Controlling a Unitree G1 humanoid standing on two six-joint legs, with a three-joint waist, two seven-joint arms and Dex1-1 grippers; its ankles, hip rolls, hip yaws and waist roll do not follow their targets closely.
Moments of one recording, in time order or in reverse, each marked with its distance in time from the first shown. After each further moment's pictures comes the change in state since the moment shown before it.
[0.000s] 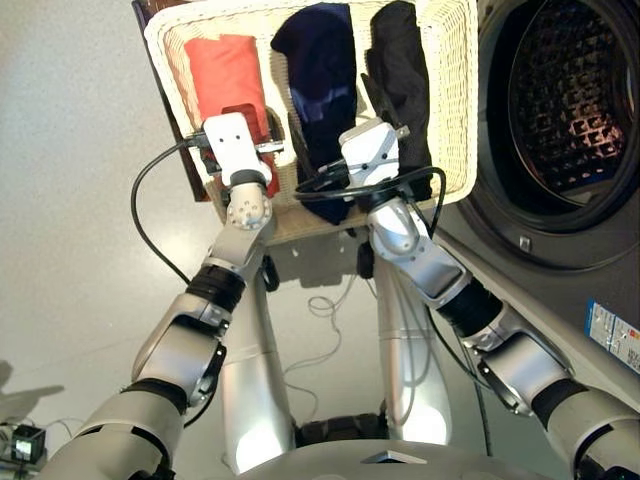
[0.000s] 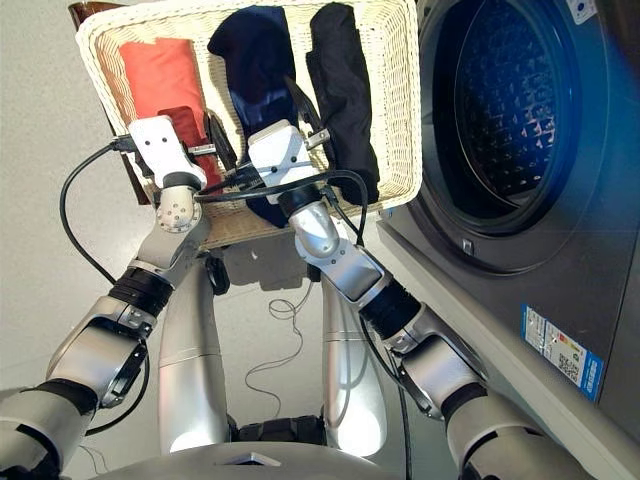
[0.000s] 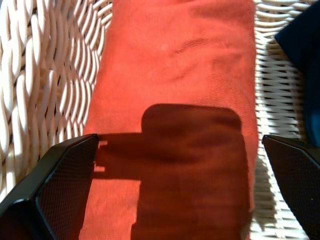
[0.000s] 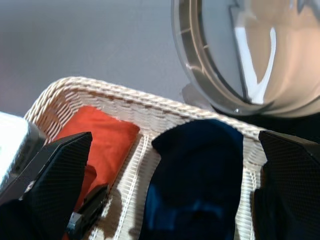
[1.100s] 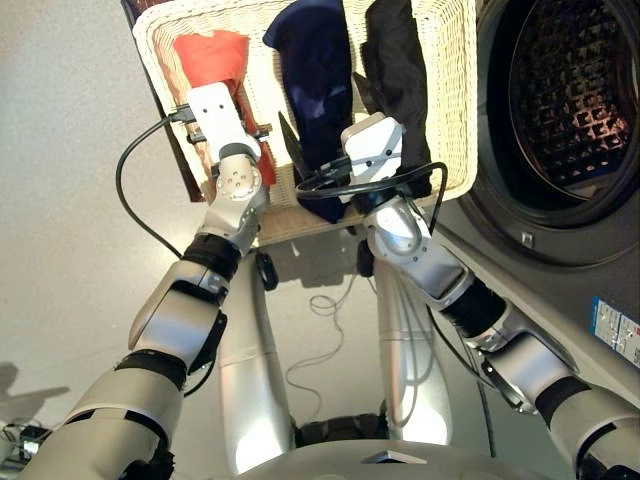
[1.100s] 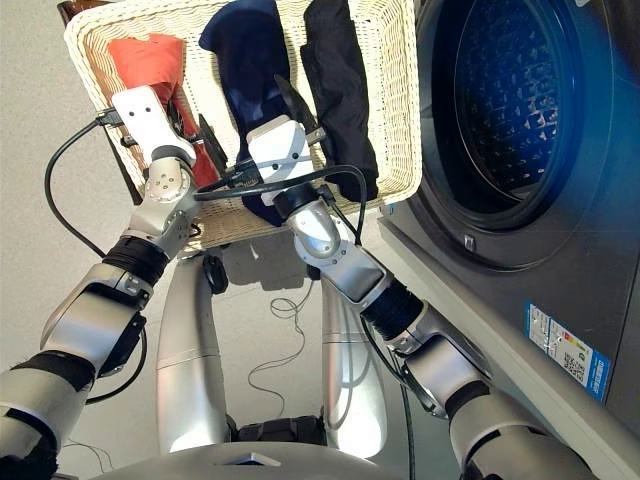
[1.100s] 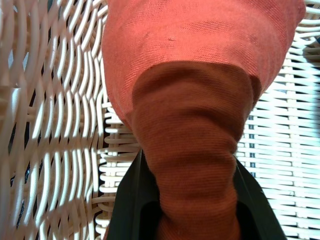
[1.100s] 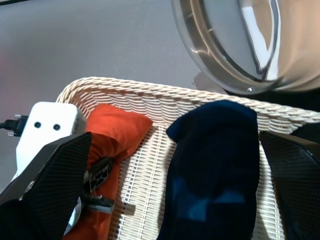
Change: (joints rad) left arm -0.139 0.025 -0.020 0.175 -0.144 -0.013 -0.047; right arm 0.037 -0.027 0.035 -0.050 0.142 -0.002 0.021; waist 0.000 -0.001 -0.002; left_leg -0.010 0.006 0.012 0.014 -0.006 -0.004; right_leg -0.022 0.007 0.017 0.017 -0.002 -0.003
